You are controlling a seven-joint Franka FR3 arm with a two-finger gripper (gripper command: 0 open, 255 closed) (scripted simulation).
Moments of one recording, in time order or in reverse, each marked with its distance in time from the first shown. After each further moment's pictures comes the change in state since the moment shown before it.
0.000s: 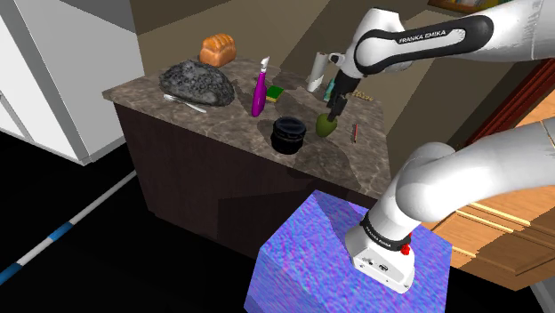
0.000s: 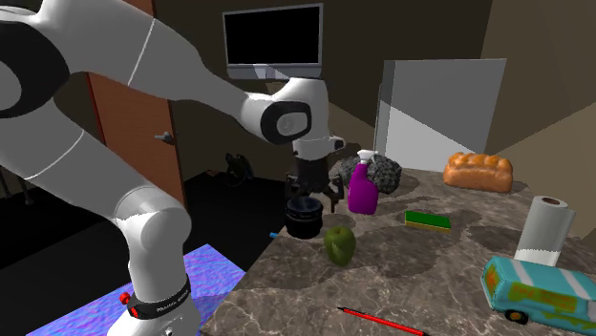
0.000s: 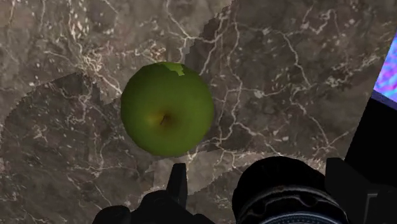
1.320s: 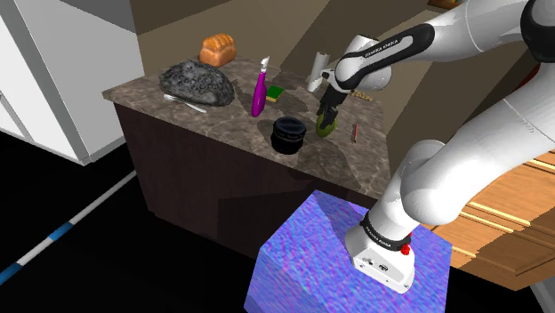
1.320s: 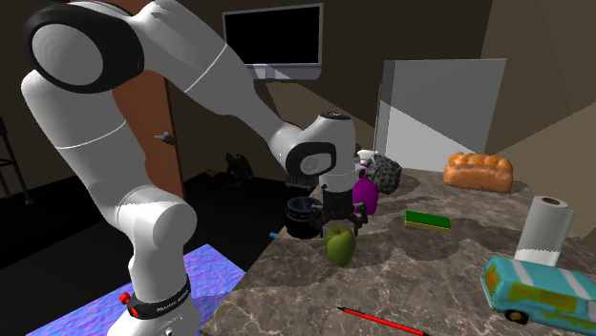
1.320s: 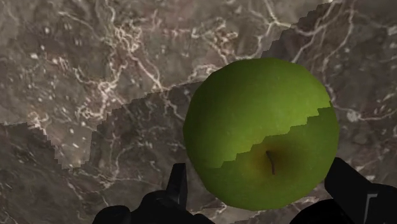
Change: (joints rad) arm 0.157 0.309 -0.259 0.050 0.113 0.305 -0.323
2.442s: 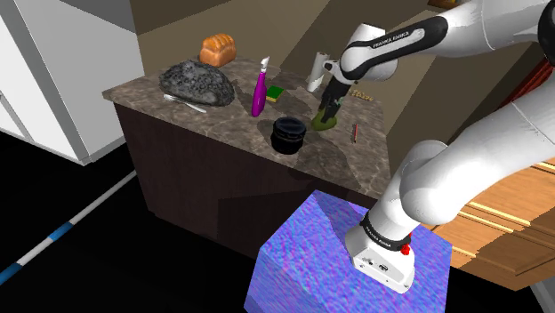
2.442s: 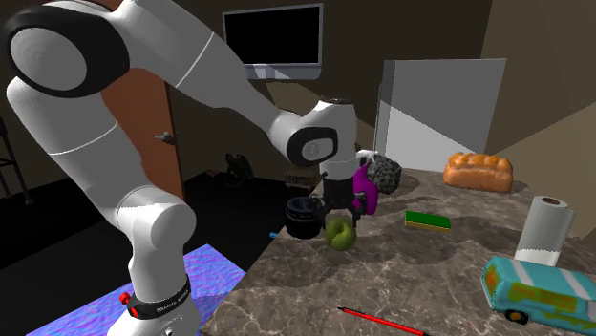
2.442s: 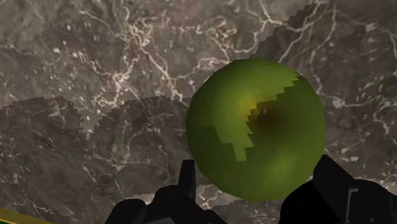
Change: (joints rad) arm -0.027 -0.066 0.042 0.037 -0.033 -0.097 0.035
